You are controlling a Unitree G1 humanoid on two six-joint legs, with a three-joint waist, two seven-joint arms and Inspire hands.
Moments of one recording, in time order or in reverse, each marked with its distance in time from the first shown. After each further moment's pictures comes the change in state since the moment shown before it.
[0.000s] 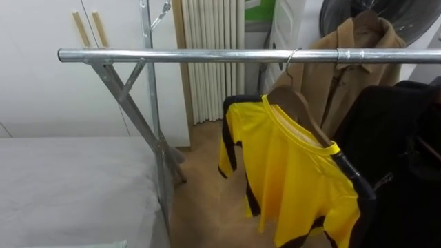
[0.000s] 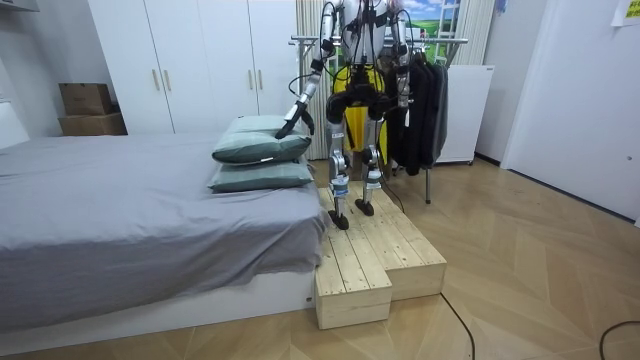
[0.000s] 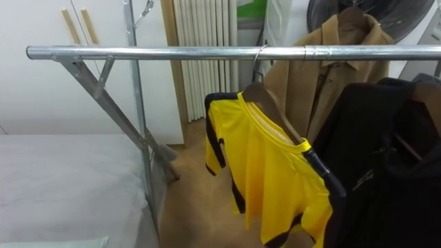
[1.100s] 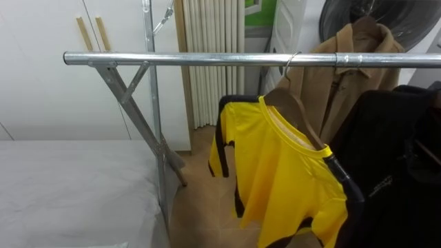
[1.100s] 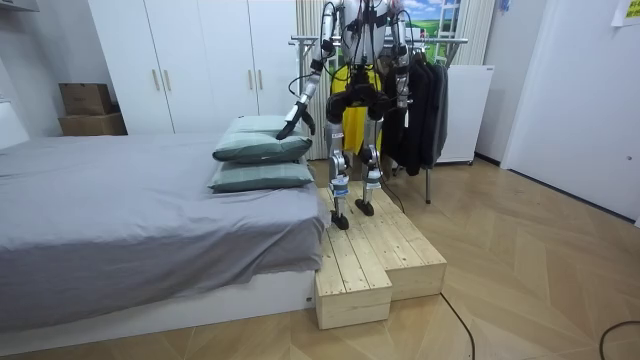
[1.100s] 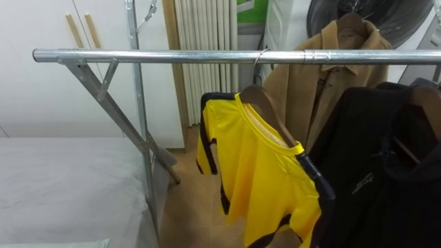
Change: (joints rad) left arm 0.000 0.002 0.002 0.004 0.003 0.005 0.003; right arm -0.010 0.004 0.000 -0.001 -0.036 0.047 -0.007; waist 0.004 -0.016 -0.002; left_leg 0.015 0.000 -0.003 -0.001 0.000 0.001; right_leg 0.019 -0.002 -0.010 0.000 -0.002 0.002
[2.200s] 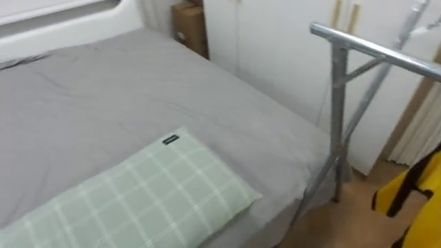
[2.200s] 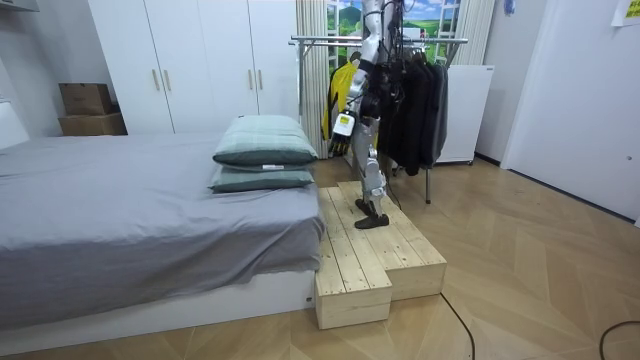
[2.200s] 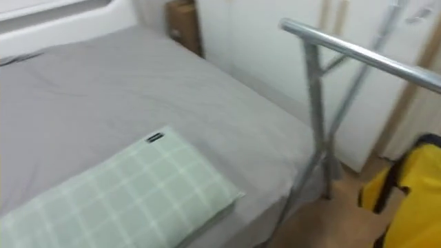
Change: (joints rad) left arm -0.169 -0.008 -0.200 -0.070 -0.036 -0.194 -0.204; right arm -0.094 -0.083 0.101 0.038 -0.212 0.101 -0.016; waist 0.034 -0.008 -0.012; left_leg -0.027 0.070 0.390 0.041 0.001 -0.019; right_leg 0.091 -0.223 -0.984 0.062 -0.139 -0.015
